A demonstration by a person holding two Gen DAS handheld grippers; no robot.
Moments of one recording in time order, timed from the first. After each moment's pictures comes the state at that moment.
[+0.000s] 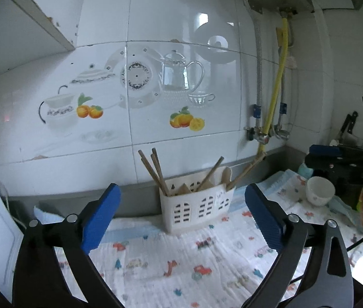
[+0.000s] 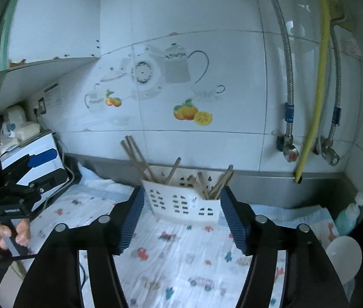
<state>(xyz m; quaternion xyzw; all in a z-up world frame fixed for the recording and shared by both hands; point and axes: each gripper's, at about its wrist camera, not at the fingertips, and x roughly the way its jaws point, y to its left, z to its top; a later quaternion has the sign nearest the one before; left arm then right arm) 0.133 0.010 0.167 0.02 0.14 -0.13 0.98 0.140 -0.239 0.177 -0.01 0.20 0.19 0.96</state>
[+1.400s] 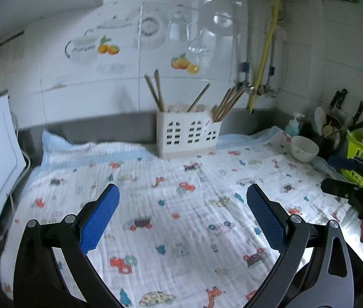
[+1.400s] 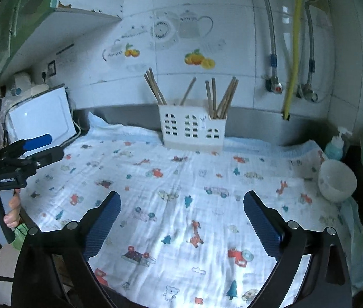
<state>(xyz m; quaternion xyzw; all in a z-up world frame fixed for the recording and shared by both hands) 0.024 0.025 0.069 -0.01 0.22 -0.12 0.97 0.009 -0.221 0.067 -0.03 0.26 0.15 0.95</state>
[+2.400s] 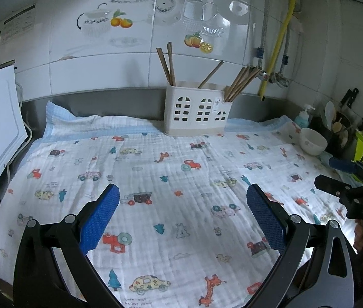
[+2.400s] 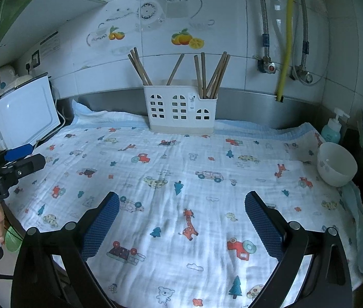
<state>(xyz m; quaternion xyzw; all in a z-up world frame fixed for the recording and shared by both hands) 0.027 0.026 0.040 -0.03 0.26 -0.10 0.96 0.025 -0.216 0.041 -0.03 0.29 0.12 0.95</state>
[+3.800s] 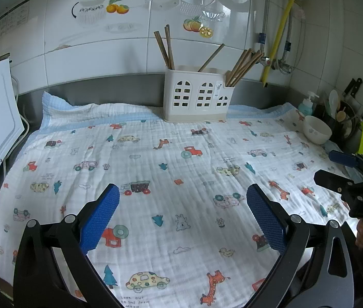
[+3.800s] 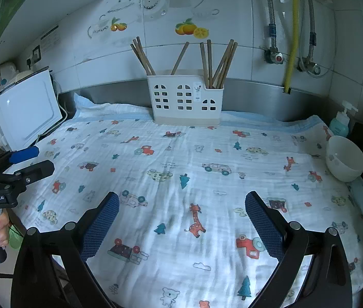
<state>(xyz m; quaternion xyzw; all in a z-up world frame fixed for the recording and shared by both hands) 0.037 0.018 0.024 -0.02 0.29 -0.09 0.95 0.034 -0.207 0.028 -0.02 0.31 0.13 0.94</state>
